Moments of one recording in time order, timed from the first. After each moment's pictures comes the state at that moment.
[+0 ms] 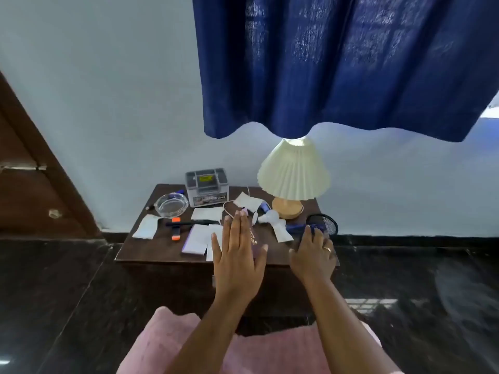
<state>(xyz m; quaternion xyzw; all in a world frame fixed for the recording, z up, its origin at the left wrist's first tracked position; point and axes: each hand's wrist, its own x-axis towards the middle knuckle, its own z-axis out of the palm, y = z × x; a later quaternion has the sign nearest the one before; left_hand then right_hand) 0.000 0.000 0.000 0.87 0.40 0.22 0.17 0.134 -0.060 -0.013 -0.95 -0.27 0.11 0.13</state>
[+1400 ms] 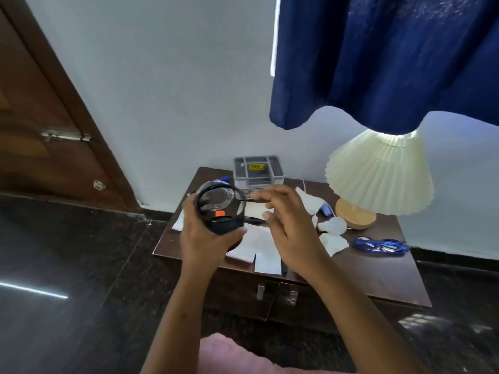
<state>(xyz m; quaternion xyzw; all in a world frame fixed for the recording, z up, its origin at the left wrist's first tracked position) -0.076 0.153 -0.012 0.65 0.50 0.43 0.39 0.067 0.085 0.011 -0.65 -0.62 0.09 0.43</state>
